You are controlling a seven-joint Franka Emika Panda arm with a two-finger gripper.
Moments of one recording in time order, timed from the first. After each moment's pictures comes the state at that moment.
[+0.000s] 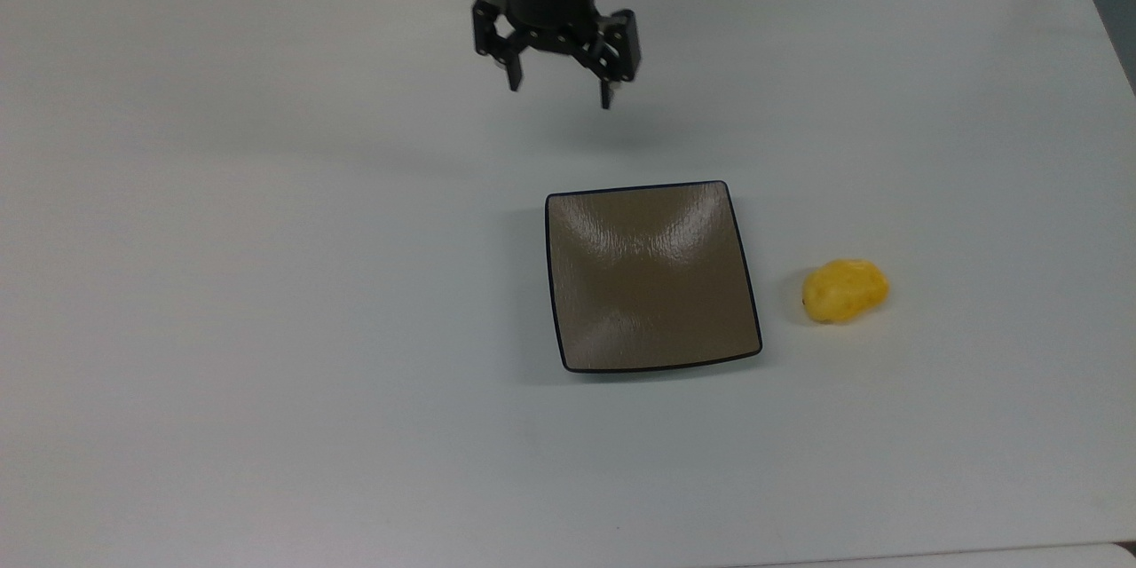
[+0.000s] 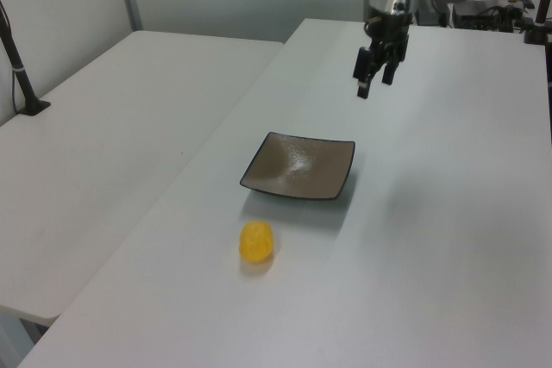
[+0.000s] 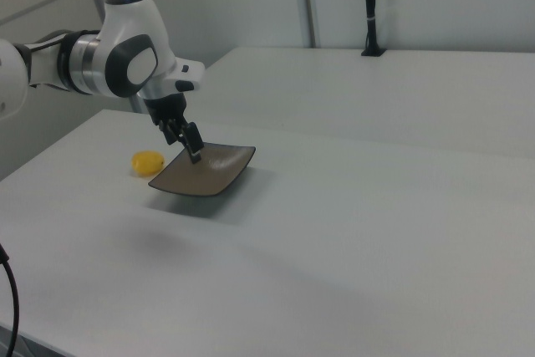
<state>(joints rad) 0.08 0.09 0.13 -1.84 0.06 2.10 0.44</state>
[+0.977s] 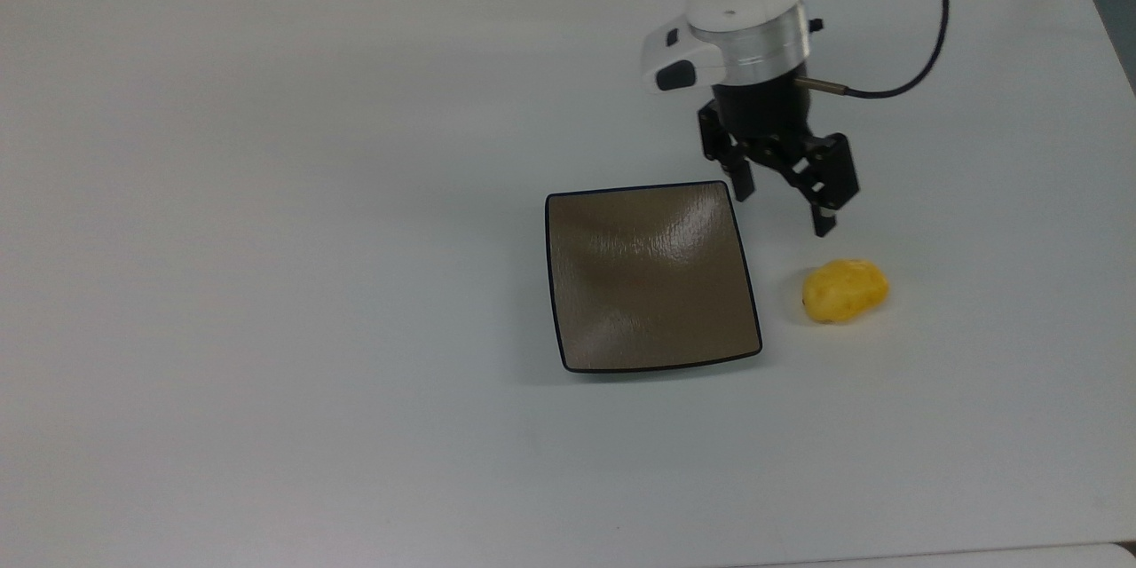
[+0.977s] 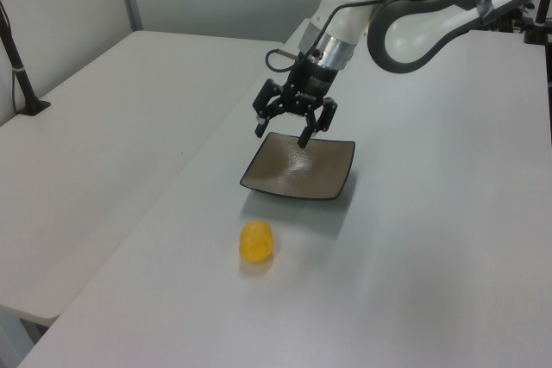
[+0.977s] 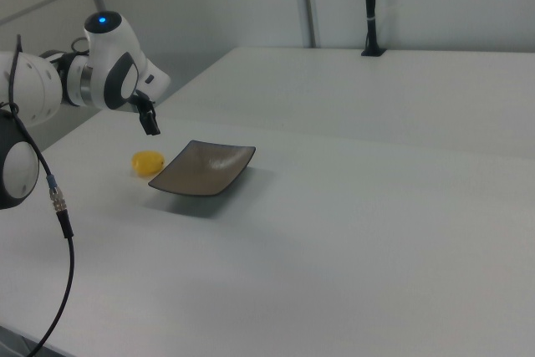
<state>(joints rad) 0.22 0.45 0.26 -1.54 0.09 2.48 1.13</state>
